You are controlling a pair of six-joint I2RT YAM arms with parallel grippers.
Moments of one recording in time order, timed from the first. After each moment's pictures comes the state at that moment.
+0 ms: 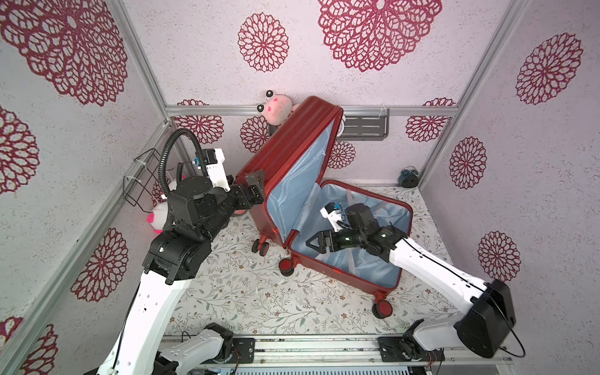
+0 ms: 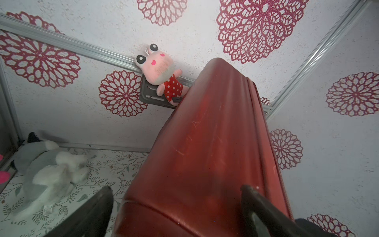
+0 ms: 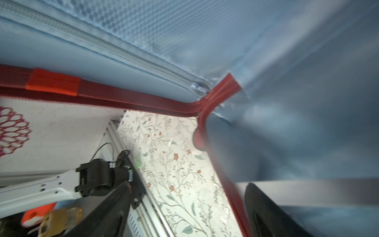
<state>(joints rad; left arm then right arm) -0.42 1.11 1.59 -0.61 -0.14 -0.40 0.68 1.30 1.09 -0.42 -0.39 0.47</state>
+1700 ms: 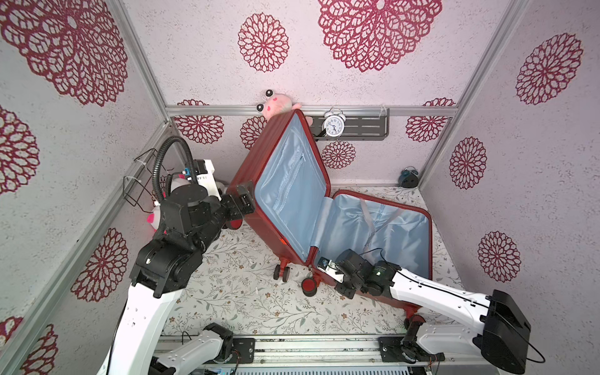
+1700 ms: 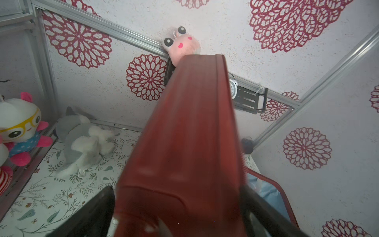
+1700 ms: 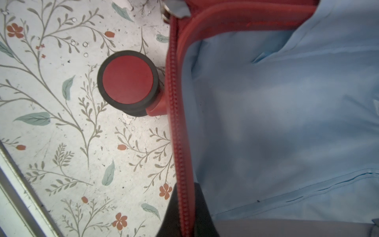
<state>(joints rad) -0.44 1.01 1.62 -0.85 -0.23 -0.44 0.95 1.20 0.79 -0.63 0.11 -0.21</state>
